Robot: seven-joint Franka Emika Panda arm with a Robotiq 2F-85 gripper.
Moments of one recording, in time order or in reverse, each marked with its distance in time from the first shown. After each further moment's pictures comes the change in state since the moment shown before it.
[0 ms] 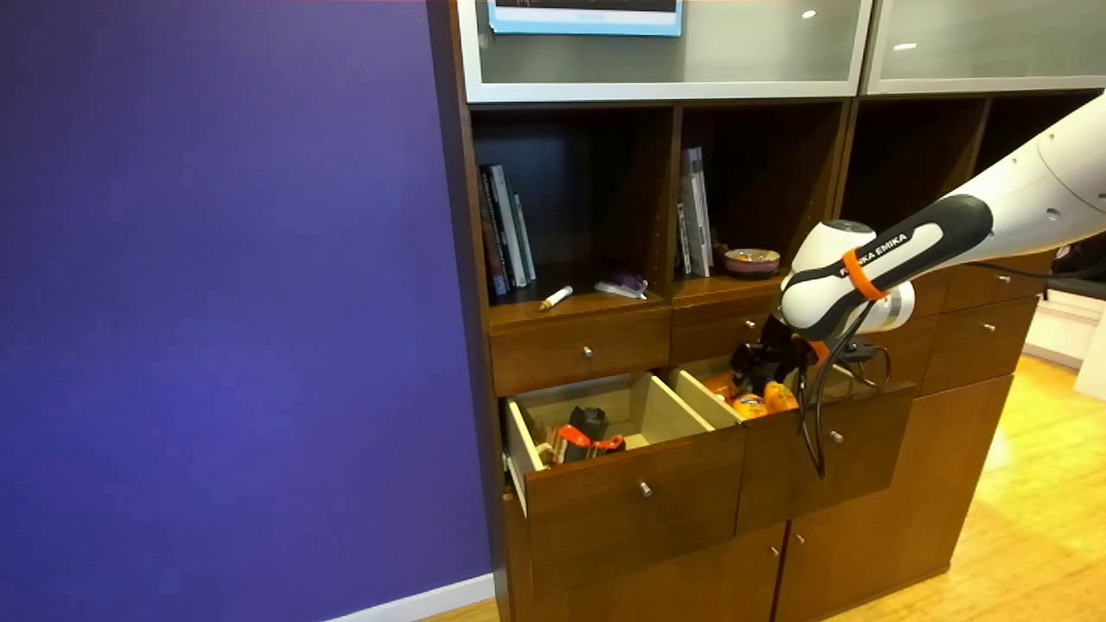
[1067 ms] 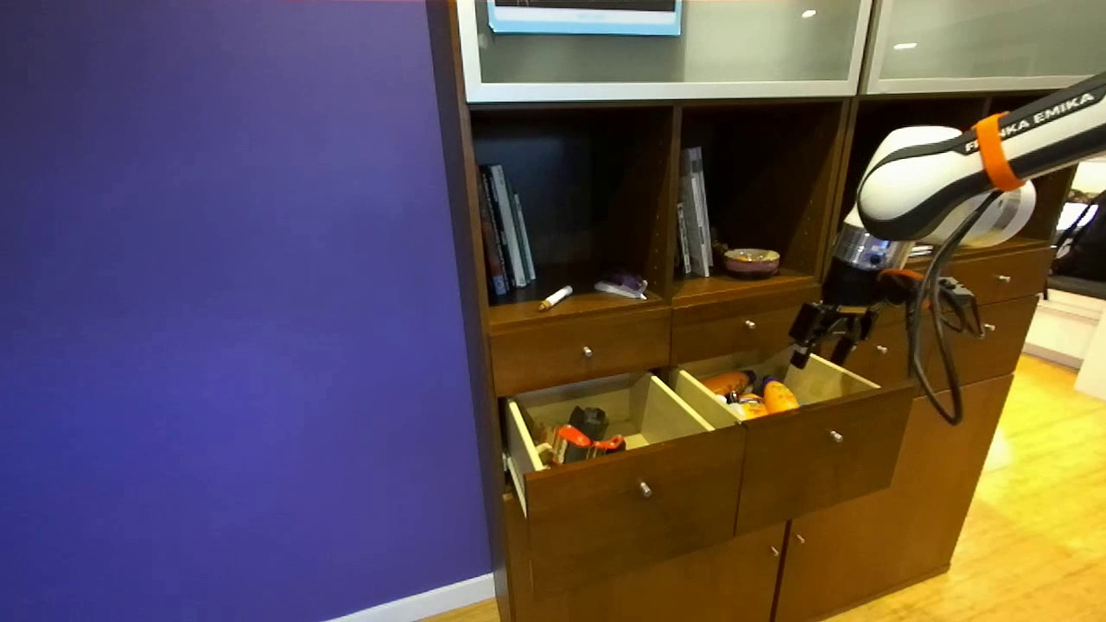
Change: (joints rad) arm -0.007 -0.467 0.020 -0.214 0.147 -0.495 -0.222
